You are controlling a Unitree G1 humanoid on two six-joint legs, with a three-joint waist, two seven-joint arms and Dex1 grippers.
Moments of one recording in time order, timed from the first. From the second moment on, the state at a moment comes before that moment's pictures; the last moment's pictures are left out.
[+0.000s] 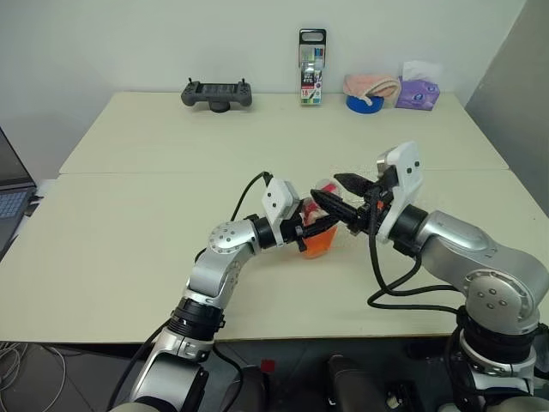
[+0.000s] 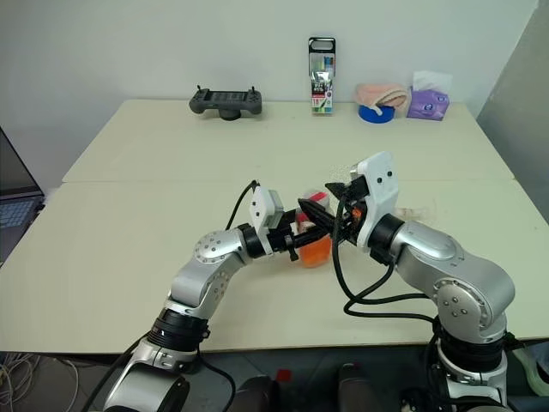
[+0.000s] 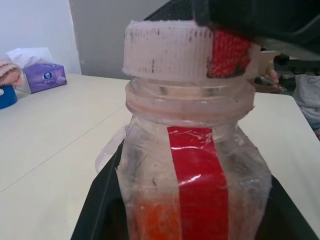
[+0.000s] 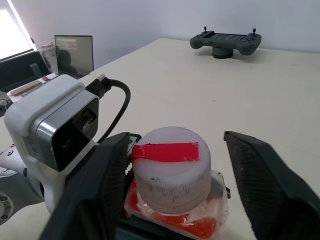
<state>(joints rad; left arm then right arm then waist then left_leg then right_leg) -0.52 0.21 -0.19 0.05 -0.31 0.19 -0.84 -0.52 -0.35 -0.10 -0.67 0.81 1.13 0.19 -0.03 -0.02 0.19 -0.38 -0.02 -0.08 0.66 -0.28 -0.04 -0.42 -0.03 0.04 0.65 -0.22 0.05</state>
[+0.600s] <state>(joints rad) -0.55 0.21 -0.18 0.01 -0.31 0.15 -0.84 -0.62 -0.47 -0.16 -0.63 0.97 1.15 0.22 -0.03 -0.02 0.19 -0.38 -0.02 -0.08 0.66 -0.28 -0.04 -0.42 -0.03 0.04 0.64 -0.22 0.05</state>
